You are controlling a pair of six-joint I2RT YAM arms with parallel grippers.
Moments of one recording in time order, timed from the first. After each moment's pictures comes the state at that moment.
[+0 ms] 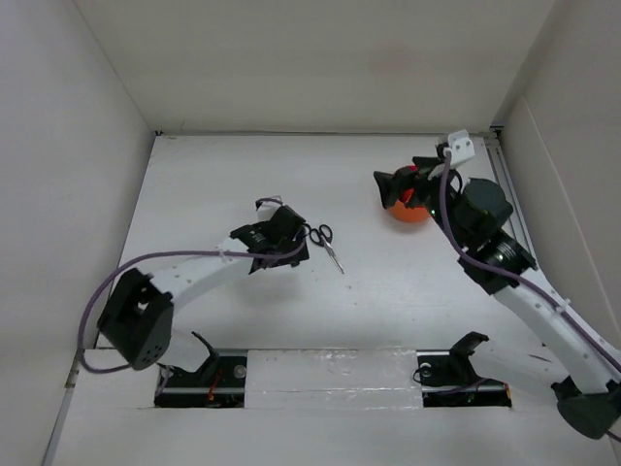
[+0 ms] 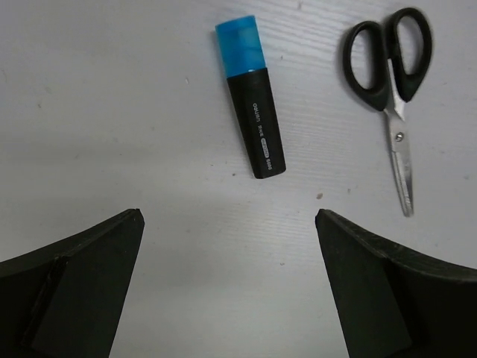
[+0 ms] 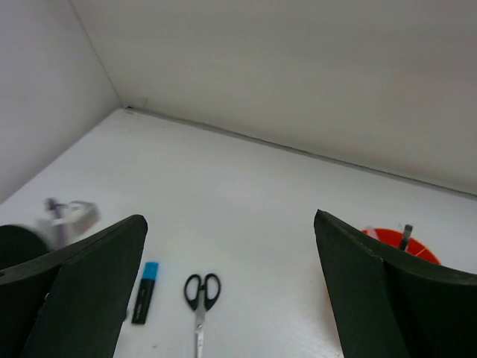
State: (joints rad) left arm -0.74 1.34 0.91 -0.58 -0.39 -0.81; right arm 0.59 1.00 1.10 -0.03 0.15 0.07
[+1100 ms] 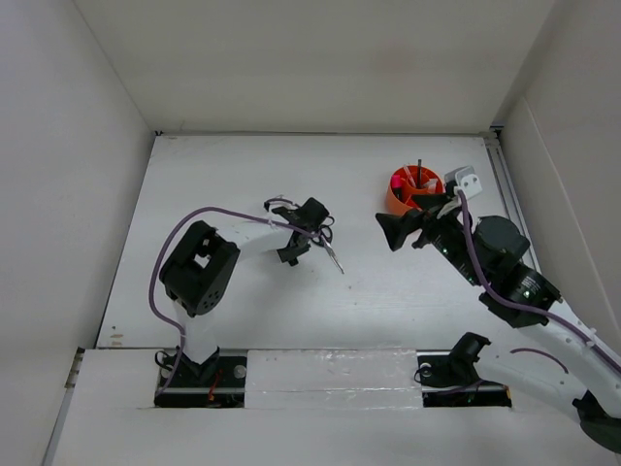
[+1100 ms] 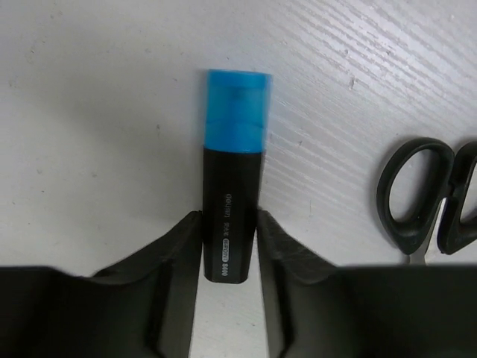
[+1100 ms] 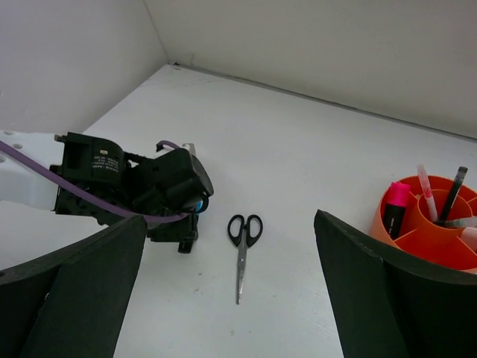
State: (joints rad) left arm -0.72 1.85 1.18 -0.67 -0.47 -1.14; right arm 0.79 0.74 0.98 -0.24 0.22 0.15
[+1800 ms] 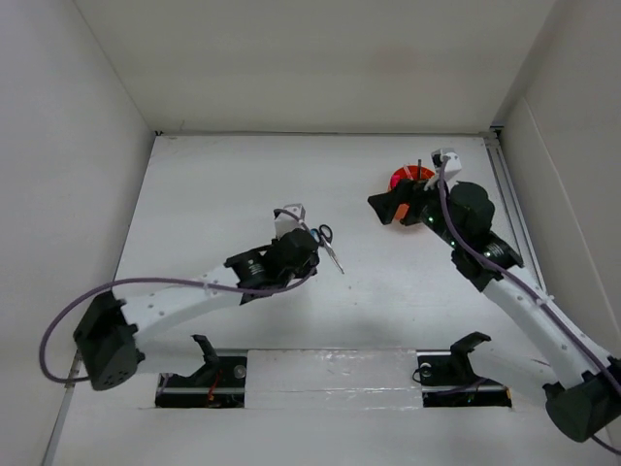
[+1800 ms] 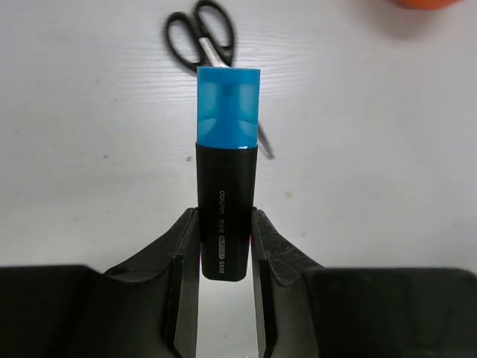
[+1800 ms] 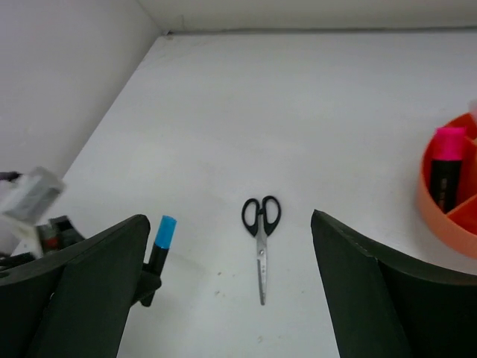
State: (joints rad) left arm -0.96 1.28 0.87 -0.43 -0.44 -0.86; right arm 0.47 0.93 0.91 -0.11 -0.08 0.39
